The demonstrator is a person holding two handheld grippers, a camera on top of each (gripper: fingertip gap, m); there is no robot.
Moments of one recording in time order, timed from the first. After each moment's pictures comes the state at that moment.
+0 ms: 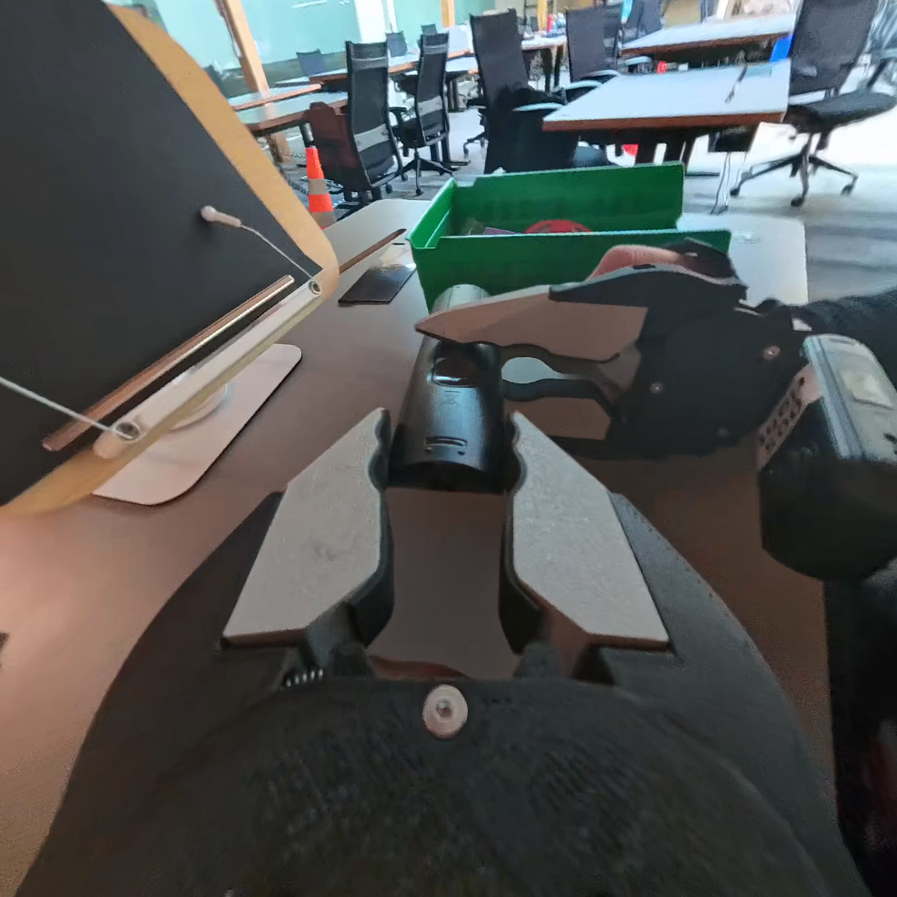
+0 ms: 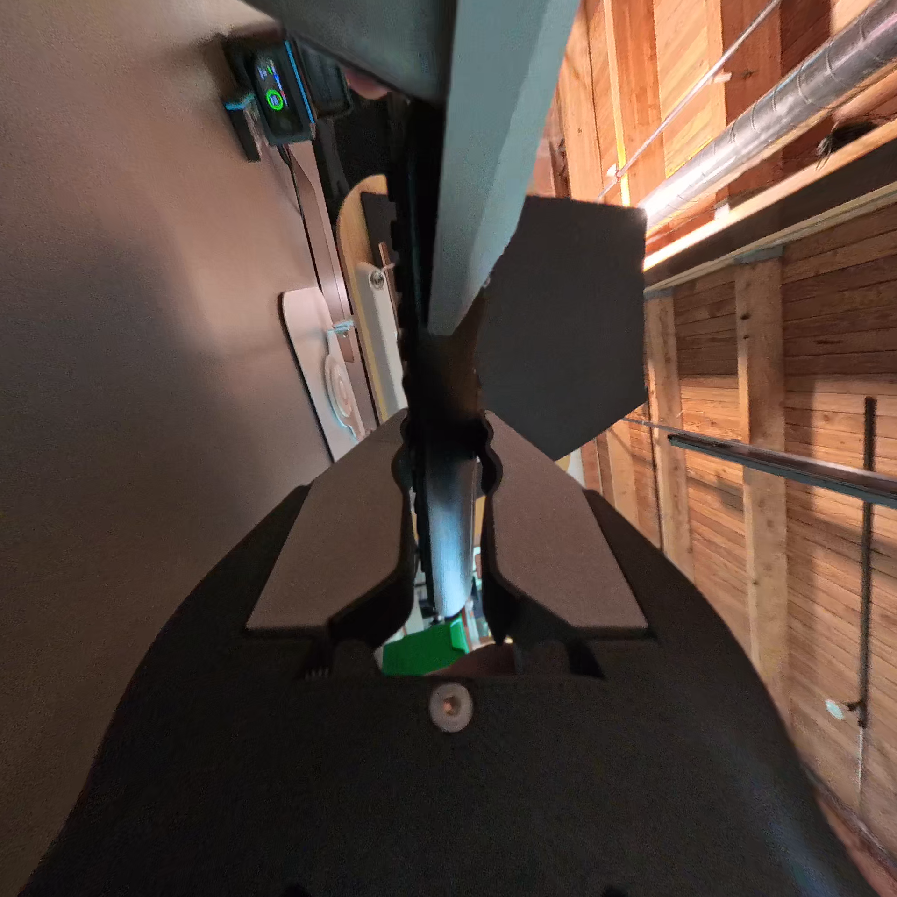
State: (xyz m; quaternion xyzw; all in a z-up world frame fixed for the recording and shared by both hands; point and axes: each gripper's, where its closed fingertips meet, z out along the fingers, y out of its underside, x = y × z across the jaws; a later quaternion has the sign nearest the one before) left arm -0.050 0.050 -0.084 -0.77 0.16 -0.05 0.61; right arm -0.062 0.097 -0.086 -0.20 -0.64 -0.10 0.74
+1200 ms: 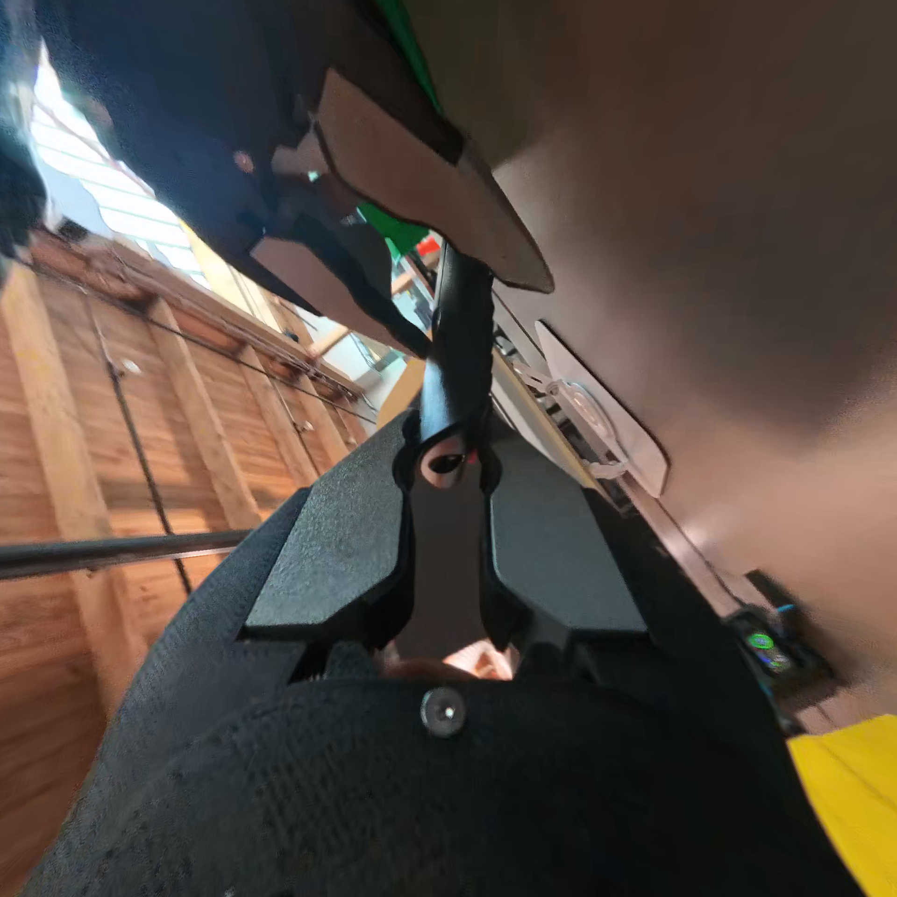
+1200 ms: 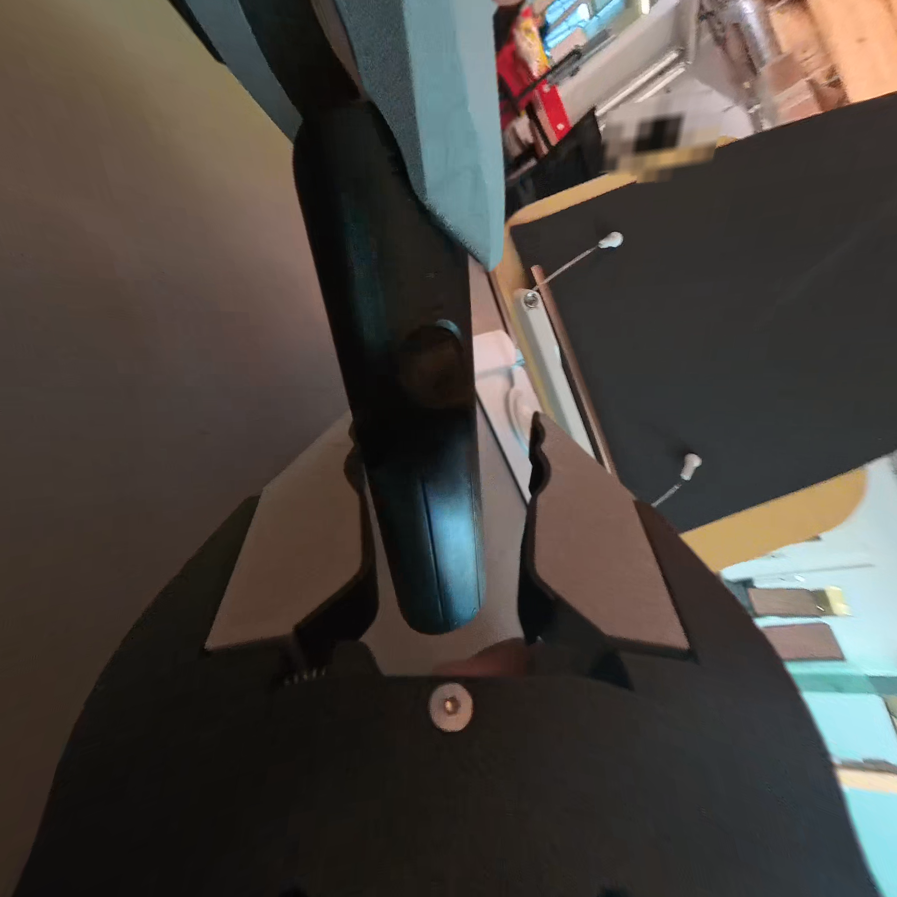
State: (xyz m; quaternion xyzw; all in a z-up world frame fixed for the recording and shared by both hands) left arm -0.054 0.047 -0.093 -0.35 0.68 0.56 0.30; right arm -0.062 0.085 -0.126 -0.30 -0.74 0.12 0.59
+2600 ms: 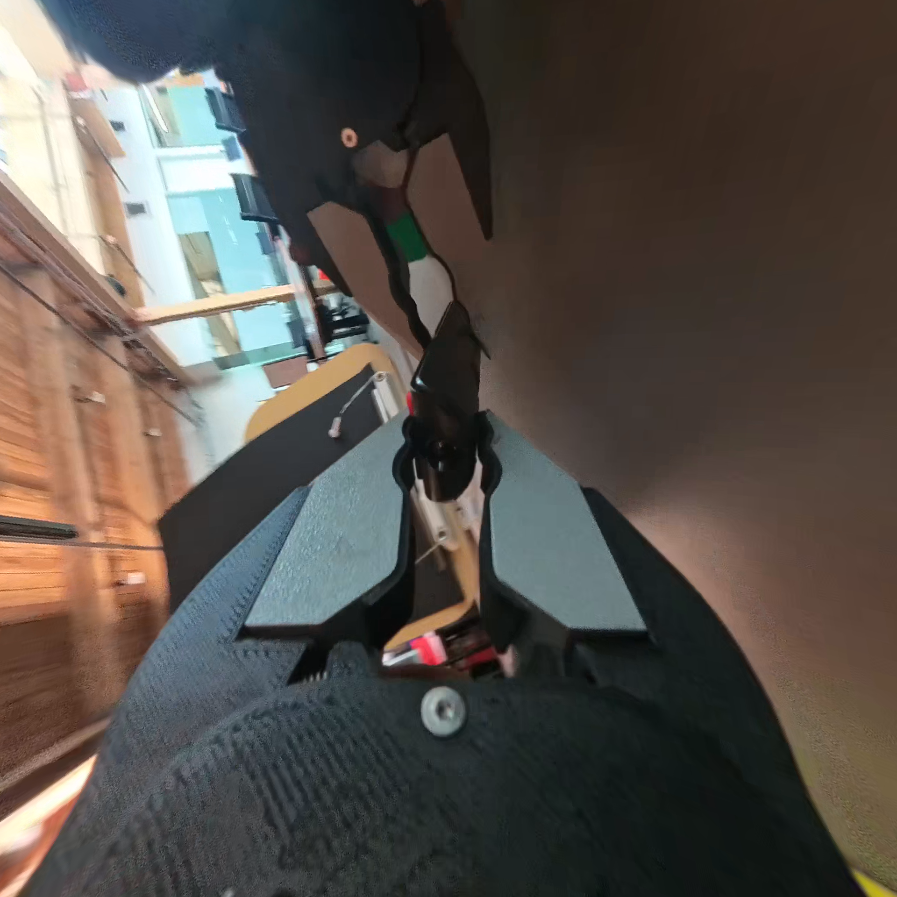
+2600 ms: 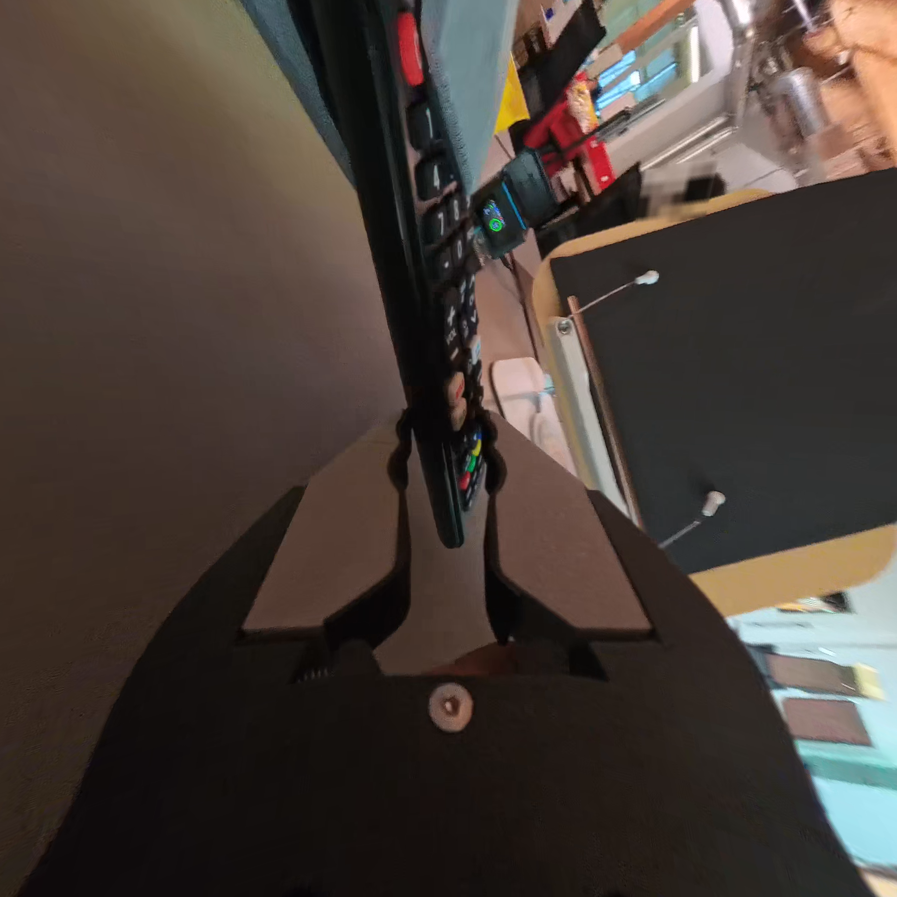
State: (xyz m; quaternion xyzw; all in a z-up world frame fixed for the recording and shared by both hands) left arm -0.036 0.012 -0.098 -0.53 0.64 0.40 0.38; right arm -0.049 0.070 -0.134 -0.25 -0.77 0.16 0.56
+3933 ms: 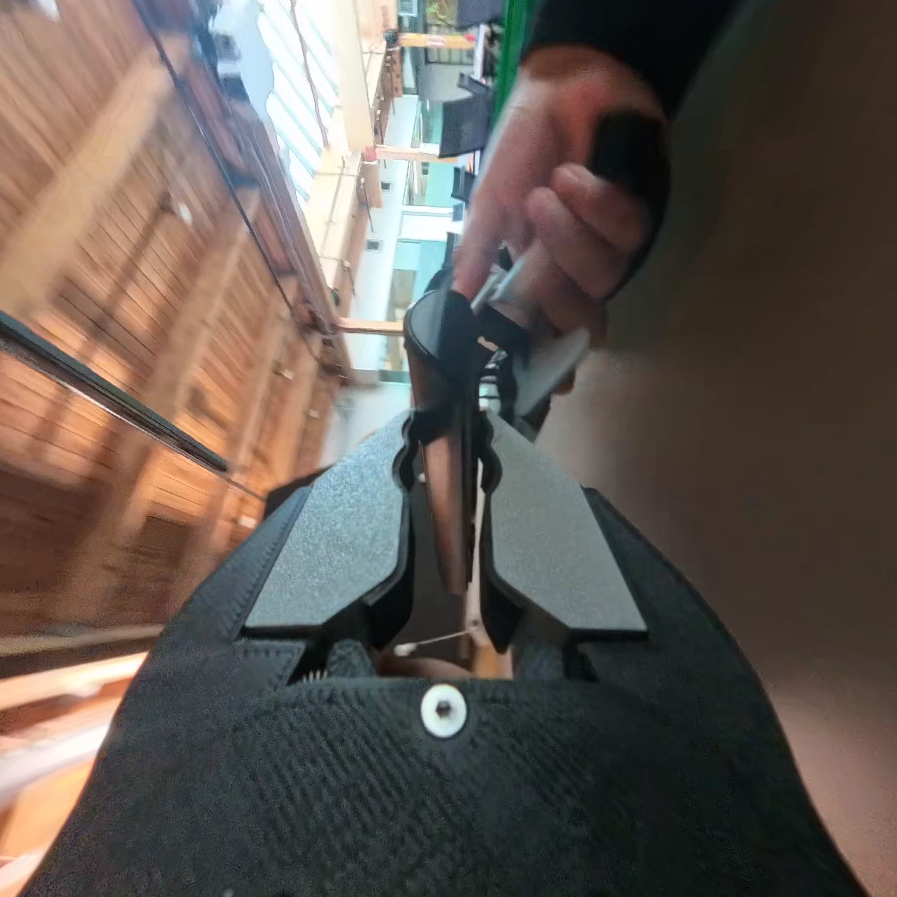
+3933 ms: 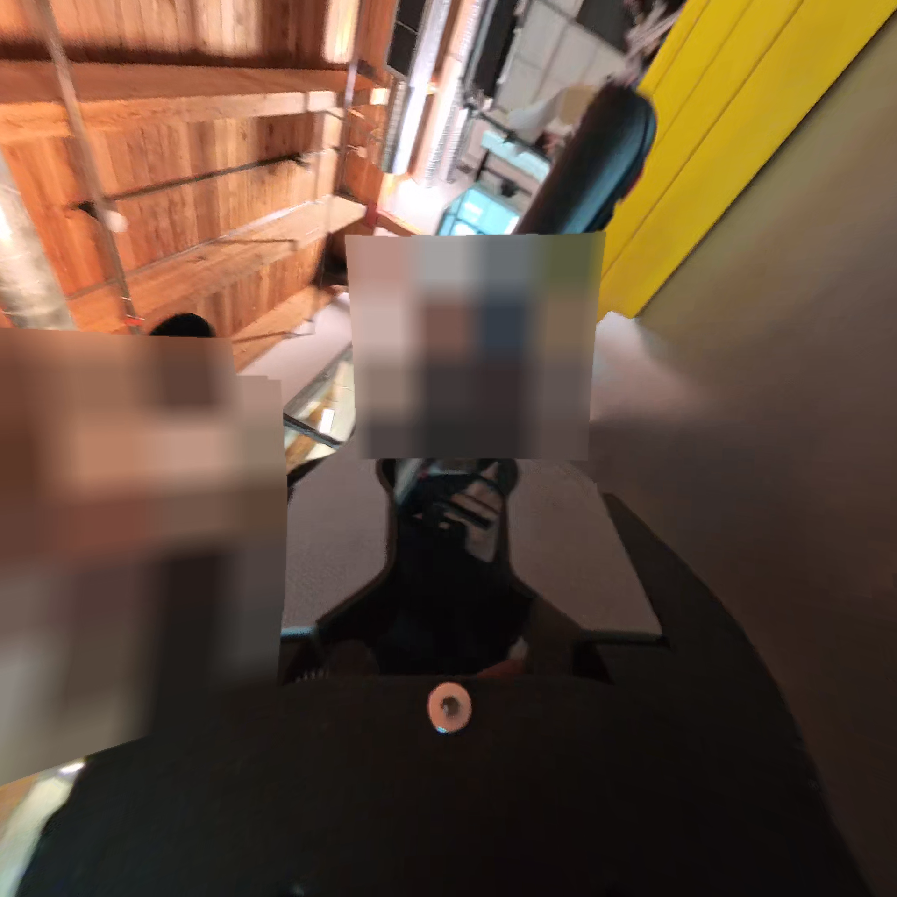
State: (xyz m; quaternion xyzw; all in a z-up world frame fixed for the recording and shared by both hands) left arm 0.004 0.034 -0.079 -0.46 0.53 0.43 0.58; right arm -0.022 0.026 -0.085 -0.46 -0.43 0.74 -0.23
